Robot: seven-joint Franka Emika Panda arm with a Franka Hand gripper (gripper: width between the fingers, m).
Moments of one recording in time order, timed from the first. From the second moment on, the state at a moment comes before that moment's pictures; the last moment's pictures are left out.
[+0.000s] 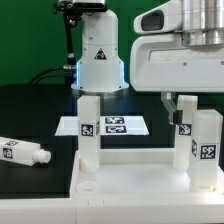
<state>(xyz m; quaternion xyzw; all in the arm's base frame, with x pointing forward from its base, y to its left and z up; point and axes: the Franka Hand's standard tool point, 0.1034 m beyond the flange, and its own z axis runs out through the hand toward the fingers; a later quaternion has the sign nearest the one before) 0.641 0.111 0.121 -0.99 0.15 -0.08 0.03</state>
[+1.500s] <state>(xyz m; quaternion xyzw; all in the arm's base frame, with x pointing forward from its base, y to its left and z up) 0.636 0.102 0.119 -0.72 0.69 -0.02 0.08</state>
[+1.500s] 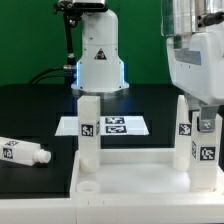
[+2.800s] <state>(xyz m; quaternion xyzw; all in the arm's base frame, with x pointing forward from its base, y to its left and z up) 0.641 0.109 0.115 -0.98 0.15 -0.08 0.03</state>
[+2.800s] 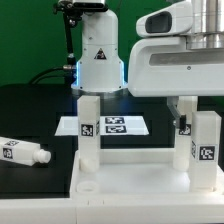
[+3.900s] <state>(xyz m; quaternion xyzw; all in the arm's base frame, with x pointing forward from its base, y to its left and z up) 0.633 0.111 0.114 -0.65 0.76 -0.02 0.09</state>
